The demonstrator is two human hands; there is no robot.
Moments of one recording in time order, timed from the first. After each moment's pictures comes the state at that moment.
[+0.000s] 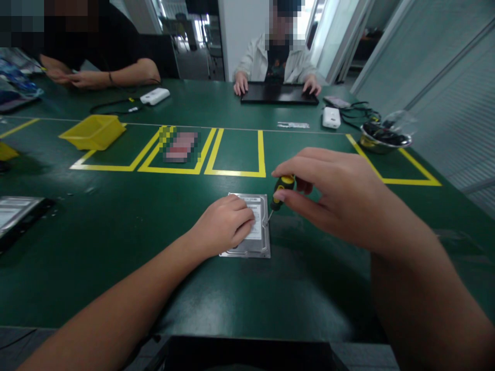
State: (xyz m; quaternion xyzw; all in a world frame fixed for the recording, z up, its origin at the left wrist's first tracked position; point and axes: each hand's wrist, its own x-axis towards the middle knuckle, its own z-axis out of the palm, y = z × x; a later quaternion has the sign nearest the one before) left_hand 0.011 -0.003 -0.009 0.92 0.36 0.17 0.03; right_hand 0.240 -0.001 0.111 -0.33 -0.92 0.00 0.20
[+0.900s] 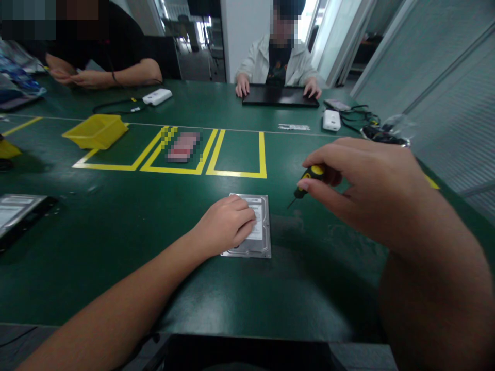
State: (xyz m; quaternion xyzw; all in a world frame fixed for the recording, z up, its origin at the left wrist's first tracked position) left_hand 0.009 -0.004 -0.009 0.92 0.35 0.18 0.04; right_hand 0.256 -0.004 0.122 -0.42 -0.88 -0.13 0.16
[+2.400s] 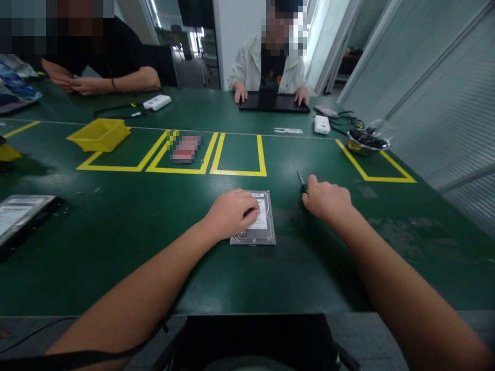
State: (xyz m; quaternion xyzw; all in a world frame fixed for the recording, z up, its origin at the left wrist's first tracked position) left_hand -0.001 -0.007 -0.009 0.91 0.36 0.21 0.04; right_hand 0.254 0.012 0.031 -0.72 -0.68 -0.03 -0.10
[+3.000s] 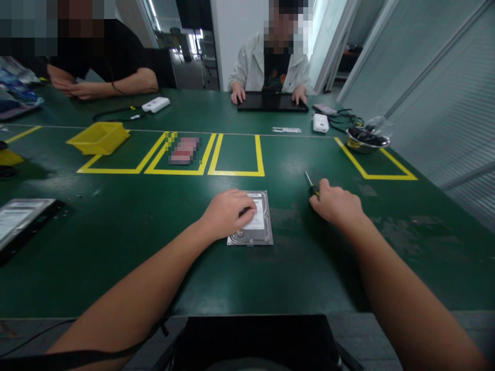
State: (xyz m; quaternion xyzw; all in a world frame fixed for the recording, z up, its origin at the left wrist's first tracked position) left_hand -0.001 -0.006 -0.011 0.90 0.36 0.24 0.05; right_hand 0.286 0.006 0.020 -0.76 -0.64 0.02 -0.09
